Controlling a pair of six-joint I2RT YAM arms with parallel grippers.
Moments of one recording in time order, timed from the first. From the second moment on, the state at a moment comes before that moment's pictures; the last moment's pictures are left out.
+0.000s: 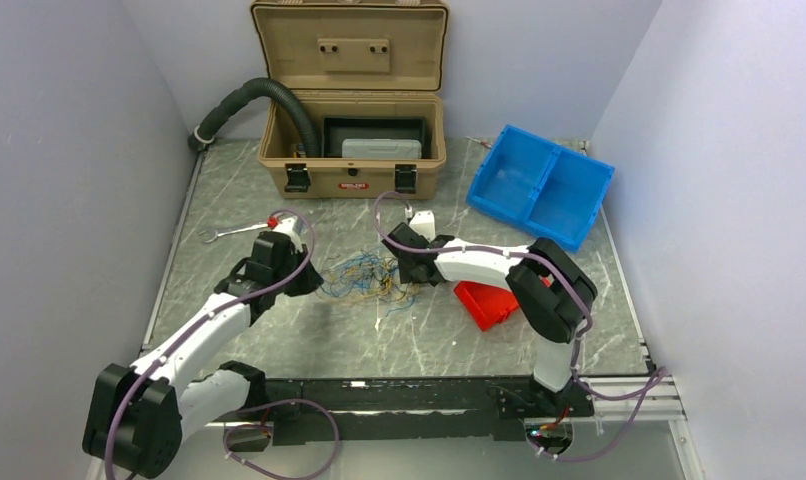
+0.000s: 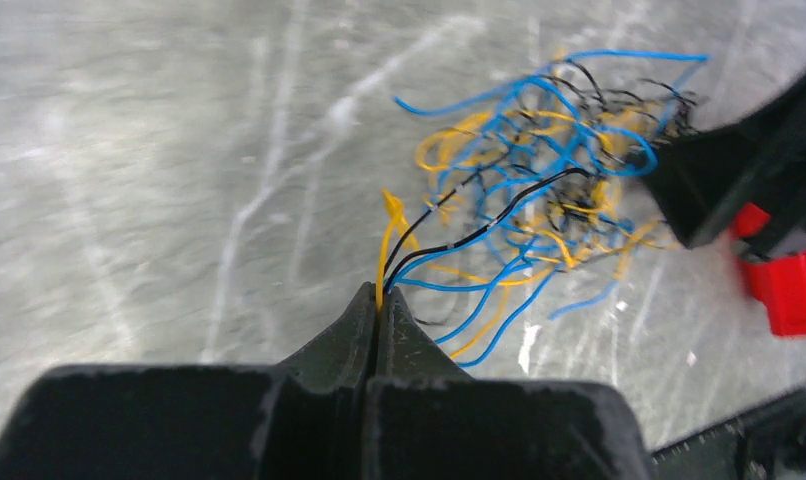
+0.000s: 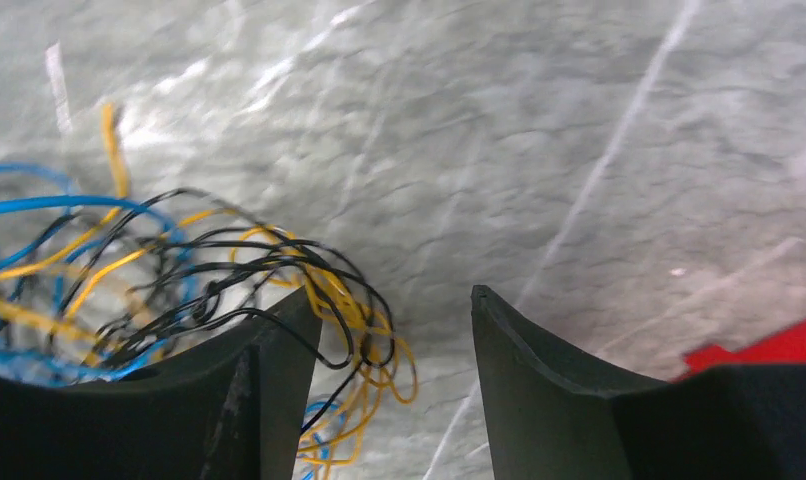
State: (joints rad) left arm -0.34 1.04 0.54 -0.23 0.15 -0.50; right arm 0.85 1.83 1.10 -0.38 0.43 0.64
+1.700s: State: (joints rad) left arm -0.55 0.94 0.63 -0.04 0.20 -0.36; right arm 0.62 1.24 1.11 -0.36 0.02 0.37
